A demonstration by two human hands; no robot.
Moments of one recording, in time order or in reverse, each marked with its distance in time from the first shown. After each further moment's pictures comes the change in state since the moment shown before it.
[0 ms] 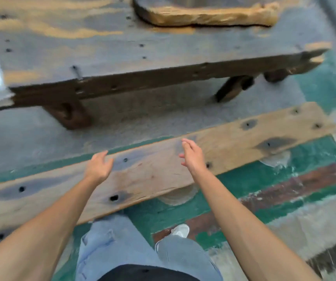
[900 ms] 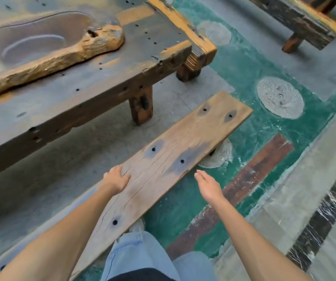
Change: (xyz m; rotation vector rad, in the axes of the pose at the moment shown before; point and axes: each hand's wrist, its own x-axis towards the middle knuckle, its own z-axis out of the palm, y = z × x) left_hand 0.024 0.554 0.363 0.569 -0.251 0.319; right_hand 0.187 0.148 -0.574 -0.163 0.122 0.198
